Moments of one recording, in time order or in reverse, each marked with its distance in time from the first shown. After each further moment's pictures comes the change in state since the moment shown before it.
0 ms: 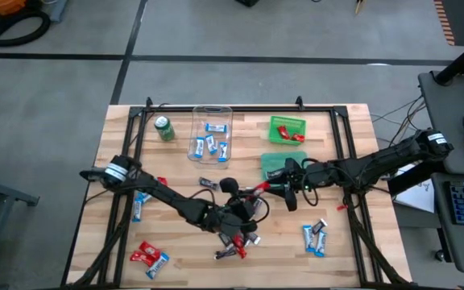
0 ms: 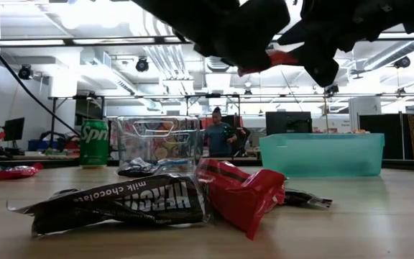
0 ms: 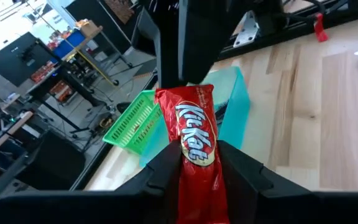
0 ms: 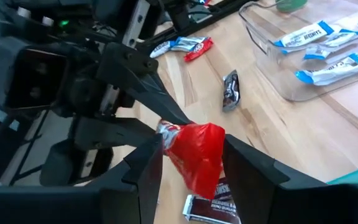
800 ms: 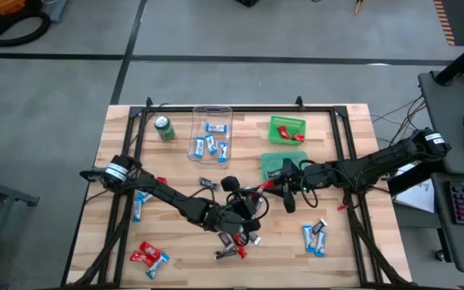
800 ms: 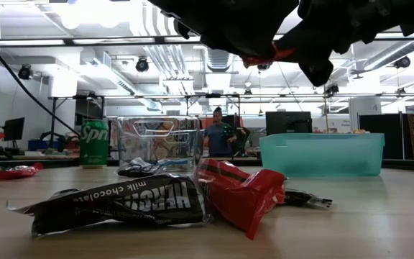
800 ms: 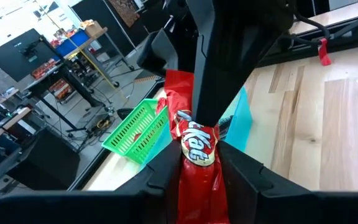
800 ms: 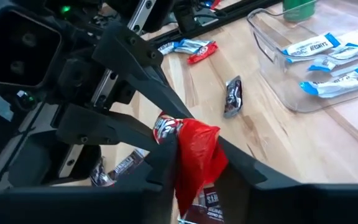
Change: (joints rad) left arm 0.011 0.000 0.020 0.042 0.000 -0.017; right arm 0.000 0.042 0.000 0.057 0.001 -0.077
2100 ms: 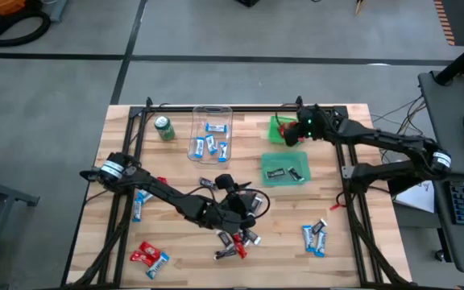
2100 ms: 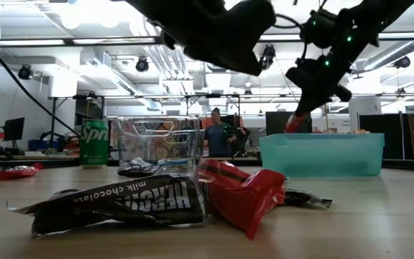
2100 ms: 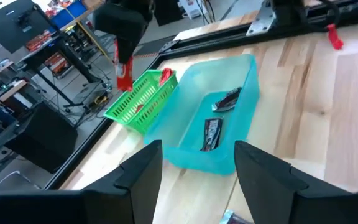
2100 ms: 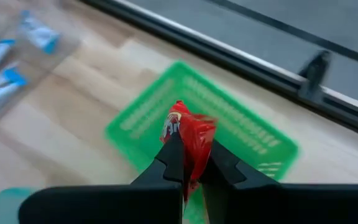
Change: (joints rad) left arm 0.008 -0.045 -0.032 -0.205 0.000 -0.197; right arm -0.781 -0.024 0.182 -0.651 0.078 -0.110
